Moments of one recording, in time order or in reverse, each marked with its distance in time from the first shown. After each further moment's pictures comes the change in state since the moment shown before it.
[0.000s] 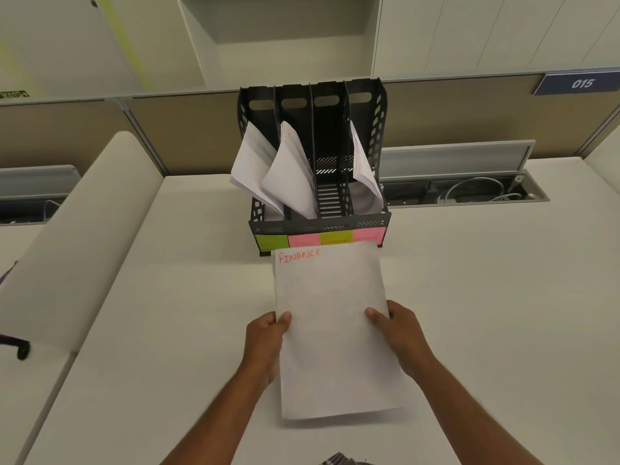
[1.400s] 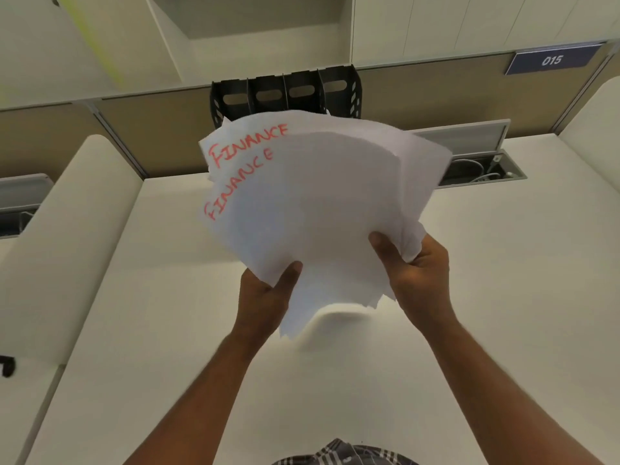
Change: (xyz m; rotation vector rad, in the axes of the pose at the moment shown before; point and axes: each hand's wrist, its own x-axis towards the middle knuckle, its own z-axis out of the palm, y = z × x) left_hand -0.048 0.086 0.024 0.150 -0.208 0.724; right_hand -0.057 -0.123 -0.024 0.153 0.257 -0.711
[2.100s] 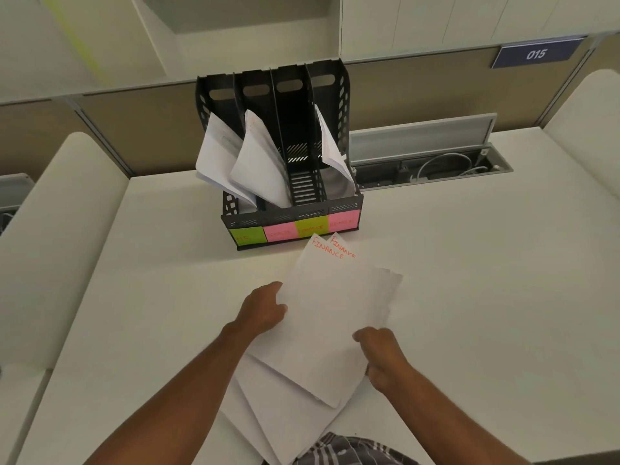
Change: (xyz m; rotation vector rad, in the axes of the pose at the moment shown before) left_hand 0.033 -0.119 -0.008 0.961 -0.482 -0.392; right_hand -0.097 0.119 0.018 0.111 0.074 1.288
